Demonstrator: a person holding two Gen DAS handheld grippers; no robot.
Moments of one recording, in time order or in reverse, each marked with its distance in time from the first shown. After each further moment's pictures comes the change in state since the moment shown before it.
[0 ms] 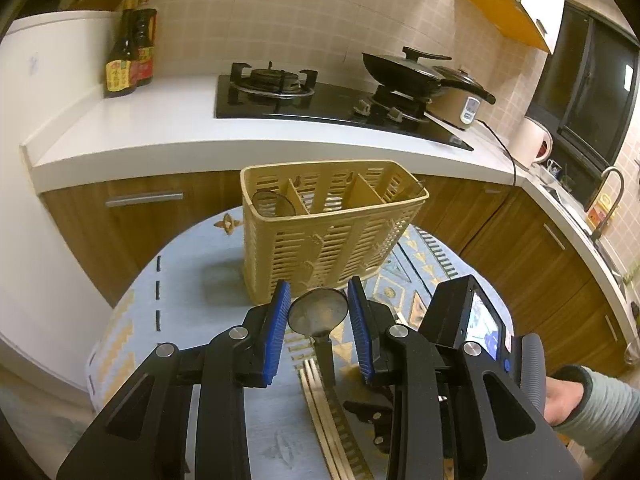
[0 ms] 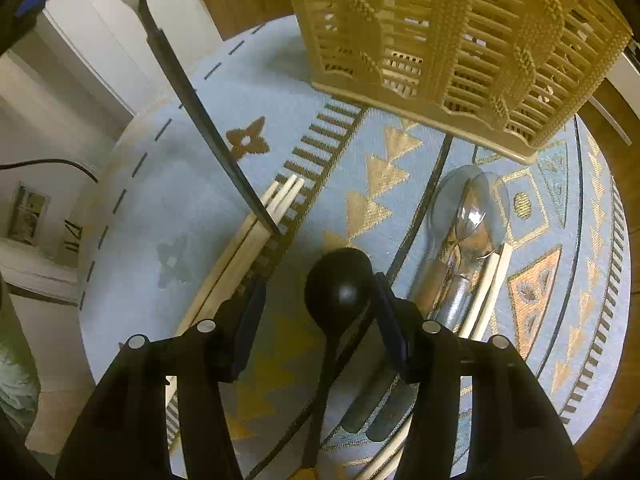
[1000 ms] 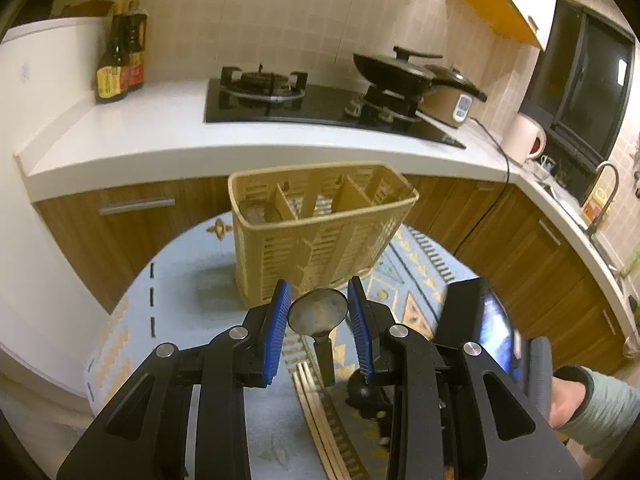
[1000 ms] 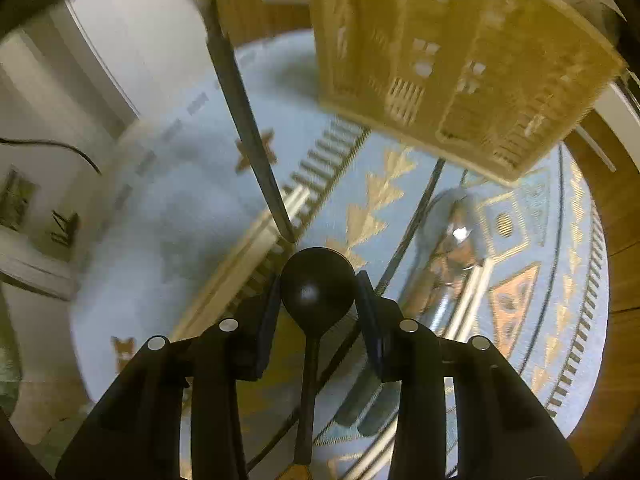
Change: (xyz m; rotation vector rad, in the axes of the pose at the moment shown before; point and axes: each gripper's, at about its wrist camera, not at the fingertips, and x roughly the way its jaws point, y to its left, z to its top) left arm -0.003 -0.004 0.006 0.023 -0.010 -0.027; right arm -0.027 0.003 -0.004 -0.054 -0.082 -0.041
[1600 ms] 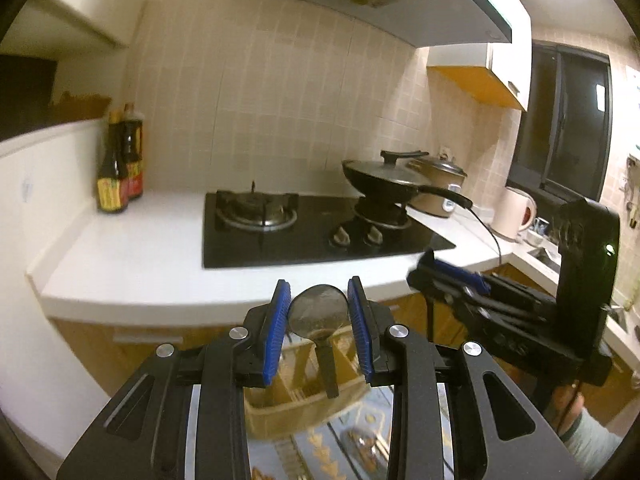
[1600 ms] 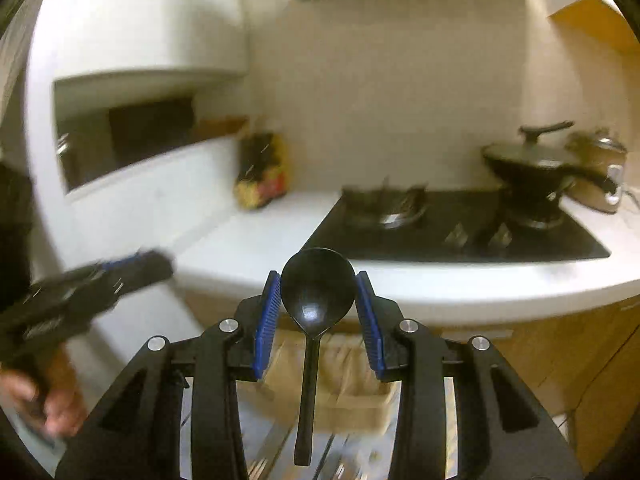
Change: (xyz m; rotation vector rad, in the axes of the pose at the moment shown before) left arm -0.043 -0.031 0.103 0.061 -0.317 0.021; right arm -0.206 -0.102 0.077 0.240 -0.827 -0.123
